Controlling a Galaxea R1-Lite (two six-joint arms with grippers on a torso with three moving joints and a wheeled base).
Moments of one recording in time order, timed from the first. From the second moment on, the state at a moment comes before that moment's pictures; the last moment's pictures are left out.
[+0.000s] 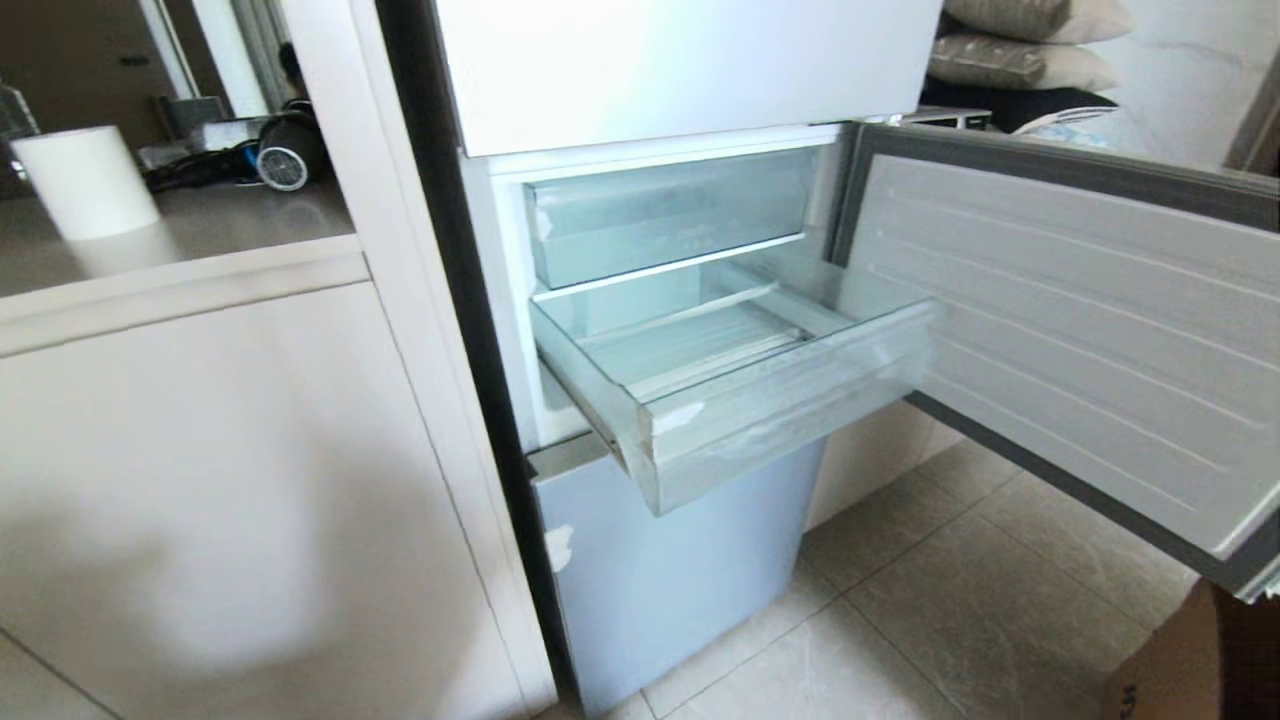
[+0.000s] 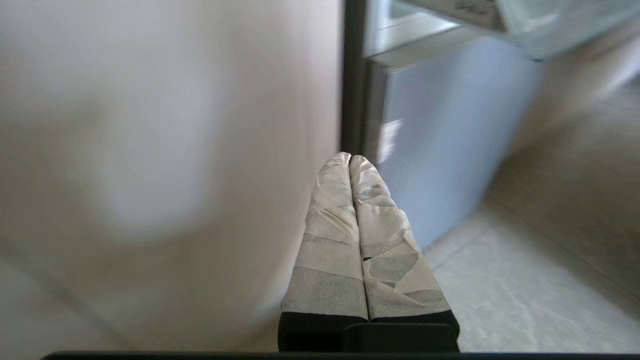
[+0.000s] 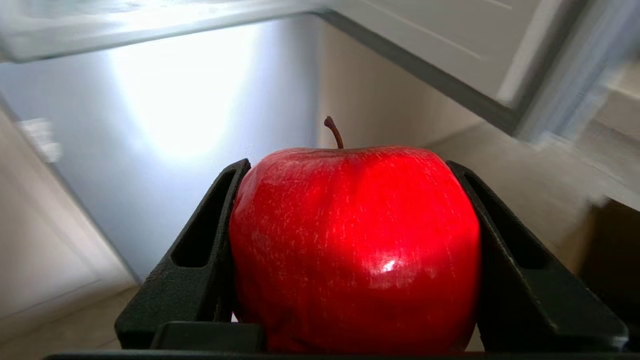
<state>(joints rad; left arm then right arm) 0.00 0.00 0.00 0.01 0.00 0.01 -0.01 0.00 0.00 0.00 0.00 0.00</state>
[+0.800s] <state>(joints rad) 0.00 0.00 0.00 0.01 0.00 0.01 -0.01 0.02 -0.08 0.00 -0.02 0.00</state>
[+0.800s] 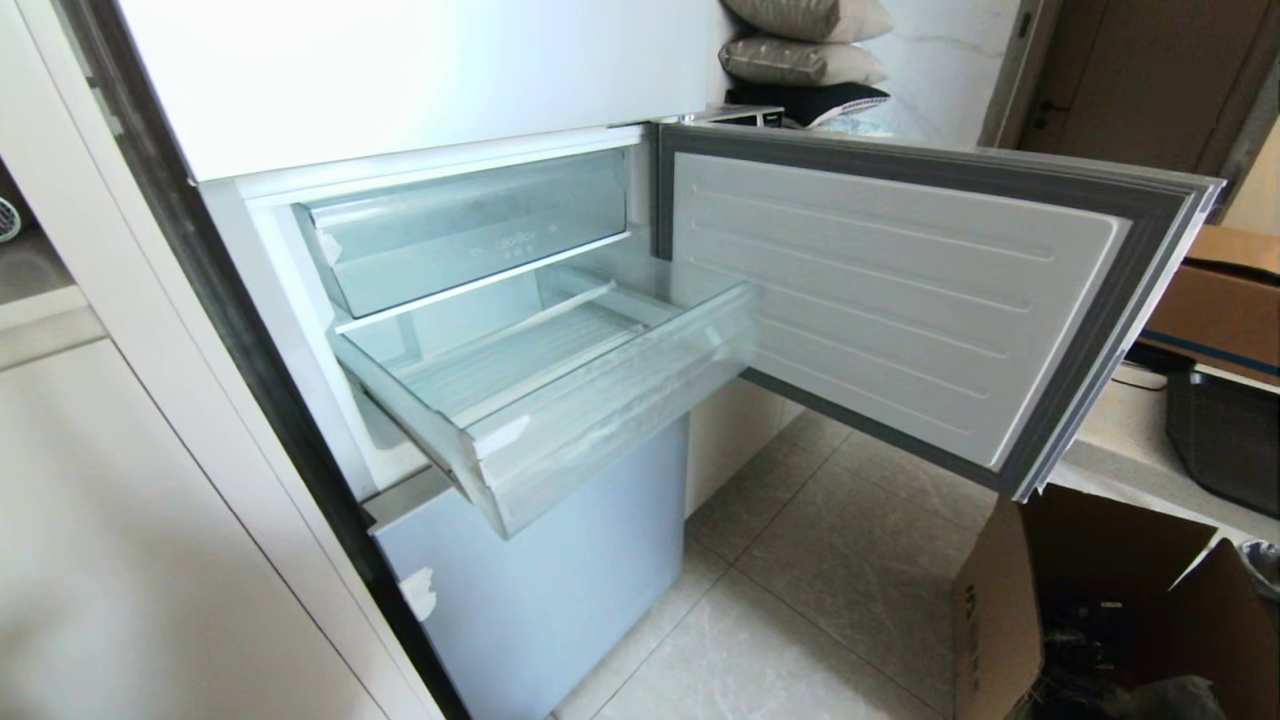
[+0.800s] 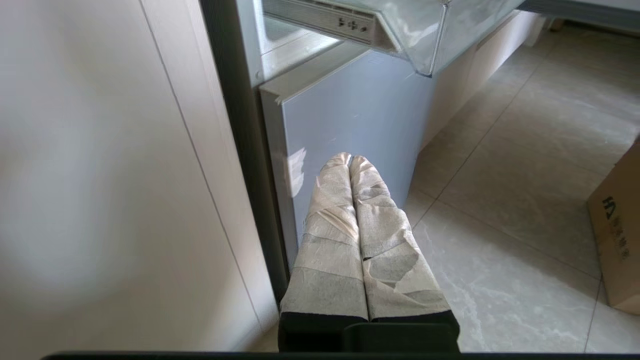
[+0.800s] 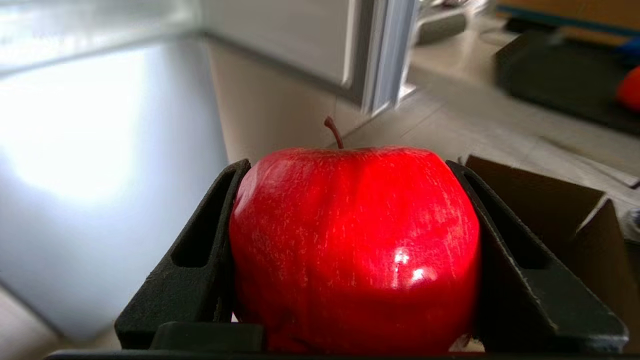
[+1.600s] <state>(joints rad) 0.00 0.00 0.00 0.01 0.00 0.02 -0.54 1.08 -0.56 -0.32 0.11 0.27</state>
